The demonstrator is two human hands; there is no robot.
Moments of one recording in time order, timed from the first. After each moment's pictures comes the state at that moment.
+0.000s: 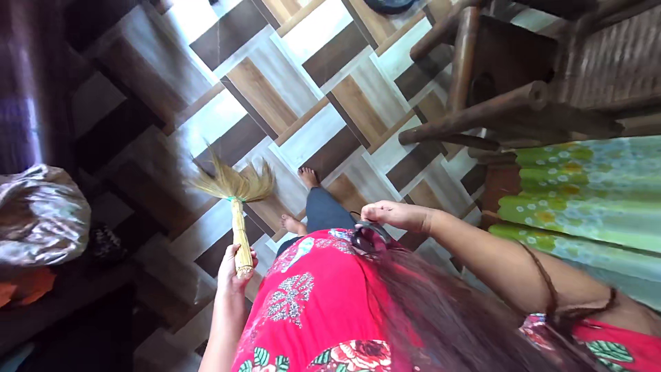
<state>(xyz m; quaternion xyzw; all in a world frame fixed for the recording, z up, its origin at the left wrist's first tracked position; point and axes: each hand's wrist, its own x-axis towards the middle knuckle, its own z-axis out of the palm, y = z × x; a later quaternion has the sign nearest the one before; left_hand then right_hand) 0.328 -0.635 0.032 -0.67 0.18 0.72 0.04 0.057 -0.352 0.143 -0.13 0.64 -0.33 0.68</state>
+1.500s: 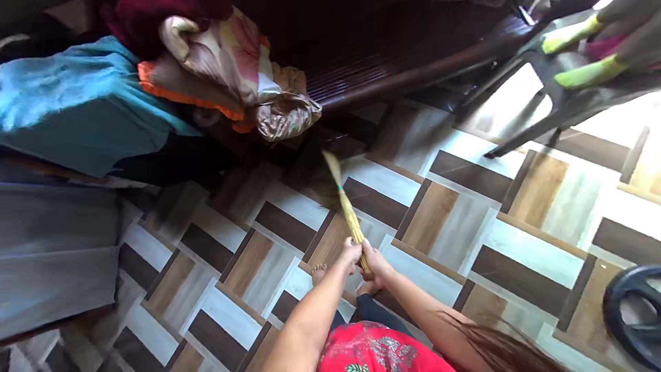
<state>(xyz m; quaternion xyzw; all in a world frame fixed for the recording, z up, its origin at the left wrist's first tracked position) 0.201 -0.671 -0.027 -0.68 0.16 0.69 -0.17 0.108 -0.660 -0.007 -0.14 0.68 -0.08 0.72</state>
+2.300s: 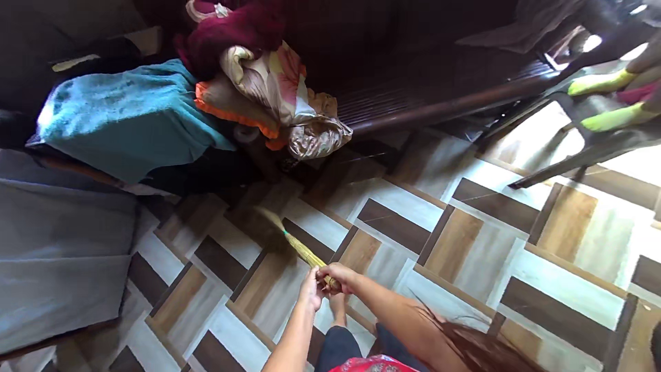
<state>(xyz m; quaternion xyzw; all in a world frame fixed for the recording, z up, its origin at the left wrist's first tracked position) 0.408 -0.624 0.003 -0.67 -0.08 0.63 -0.39 0.309 -0.685 0.027 -0.24 0.56 0.05 0.79</state>
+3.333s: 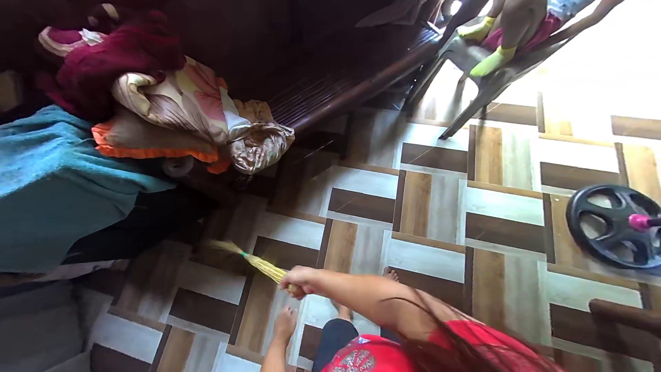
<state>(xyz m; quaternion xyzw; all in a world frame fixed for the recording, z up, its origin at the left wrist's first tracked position) 0.502 -0.575 -0.068 -0.73 0.40 0.54 0.14 0.360 -0.707 0.019 -0.23 0.52 0.07 0.82</state>
